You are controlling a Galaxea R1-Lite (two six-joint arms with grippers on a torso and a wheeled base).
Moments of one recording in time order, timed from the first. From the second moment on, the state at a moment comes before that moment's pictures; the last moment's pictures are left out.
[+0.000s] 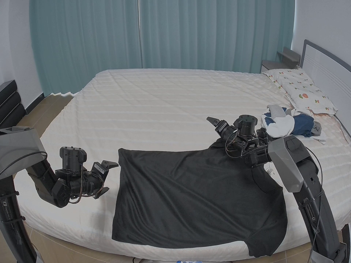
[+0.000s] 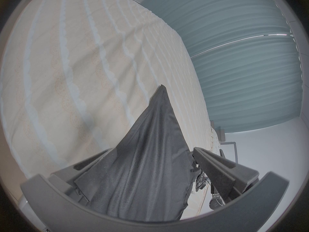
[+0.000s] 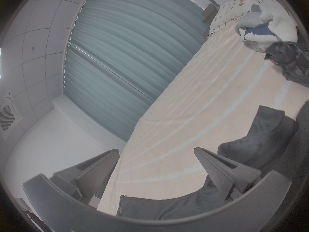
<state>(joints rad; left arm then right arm) -0.12 2.12 -0.60 -0.91 -0.21 -1.16 0.27 2.82 -2.00 -0.74 0.15 0.88</state>
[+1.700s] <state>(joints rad) -0.12 2.12 -0.61 -0.91 -0.22 -1.17 0.16 2.30 -0.88 -0.93 0.03 0.67</state>
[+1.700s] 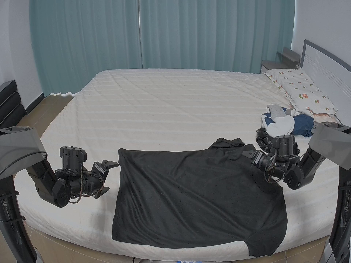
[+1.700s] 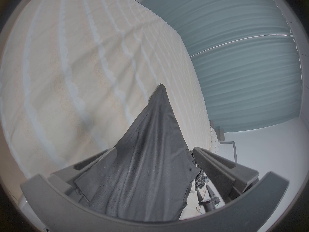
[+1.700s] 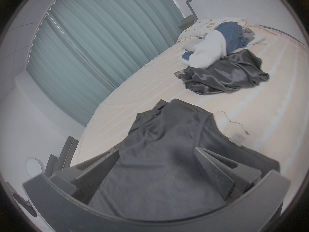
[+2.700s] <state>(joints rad) -0.14 2.13 -0.59 -0.91 -0.23 -1.12 -0.09 2.45 -0.63 -1.29 0.21 0.53</state>
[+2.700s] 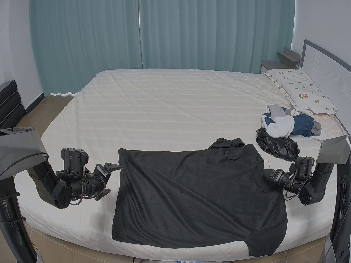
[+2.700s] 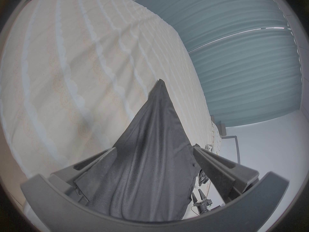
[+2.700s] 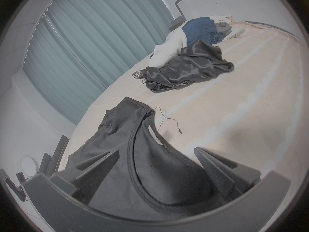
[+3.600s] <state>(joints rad) -0.14 2.13 -0.59 -0.91 -0.23 -1.12 -0.19 2.51 -0.73 -1.28 0.26 0.54</state>
